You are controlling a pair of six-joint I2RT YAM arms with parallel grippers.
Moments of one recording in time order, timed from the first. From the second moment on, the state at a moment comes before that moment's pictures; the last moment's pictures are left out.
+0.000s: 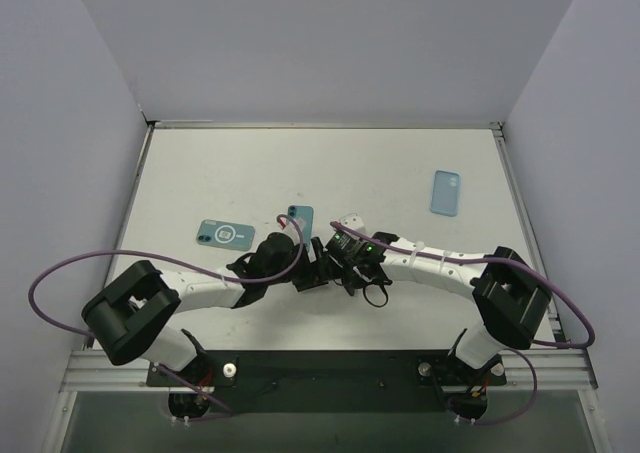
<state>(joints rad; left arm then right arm) -0.83 1.45 0.51 0.42 0.22 -1.11 0.95 1.57 0.94 -0.65 0.38 0.51</state>
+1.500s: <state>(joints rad) -0.82 1.41 0.76 0.08 0.11 -0.93 0.21 1.16 0.79 -0.44 0.06 0.60</state>
